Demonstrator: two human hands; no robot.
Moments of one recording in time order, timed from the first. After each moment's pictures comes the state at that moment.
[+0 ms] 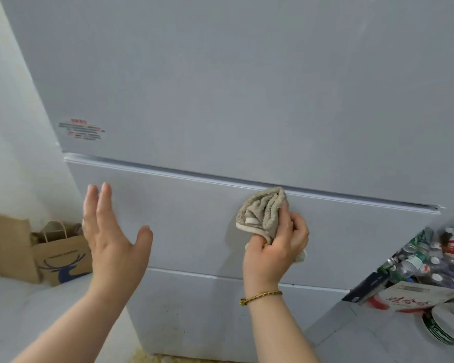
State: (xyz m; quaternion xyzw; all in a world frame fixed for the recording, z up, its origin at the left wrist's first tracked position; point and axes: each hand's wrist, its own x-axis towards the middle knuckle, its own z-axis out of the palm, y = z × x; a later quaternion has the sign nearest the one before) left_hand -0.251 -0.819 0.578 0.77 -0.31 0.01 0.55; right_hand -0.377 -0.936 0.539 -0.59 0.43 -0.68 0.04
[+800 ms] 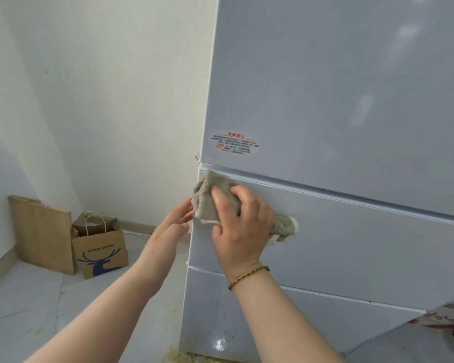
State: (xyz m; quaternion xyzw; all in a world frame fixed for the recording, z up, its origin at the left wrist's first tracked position) left_hand -0.104 -0.771 0.564 0.57 -0.37 -0.38 0.62; right_hand -0.184 -0.863 0.553 -0.75 0.27 -0.58 -0.19
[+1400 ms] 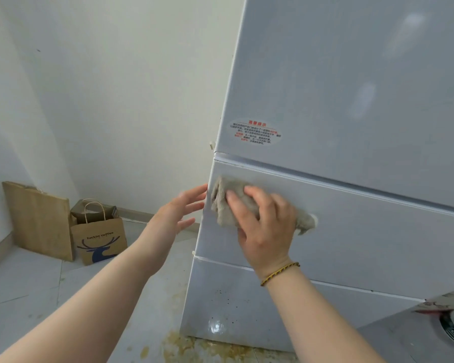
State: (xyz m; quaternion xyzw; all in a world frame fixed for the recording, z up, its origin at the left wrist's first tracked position) left_hand -0.075 -0.774 0.560 0.56 -0.38 -0.42 0.60; right_hand -0.207 -0.875 0.543 -0.78 0.18 -0.54 -0.26
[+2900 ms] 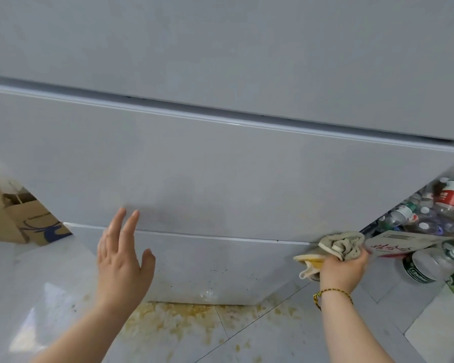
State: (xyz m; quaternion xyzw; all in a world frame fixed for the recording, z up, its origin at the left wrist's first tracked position) left_hand -0.282 -0.833 0.433 0.82 -0.44 0.01 0.38; right_hand -0.552 -0.995 0.428 -0.38 0.76 -0.46 0.25
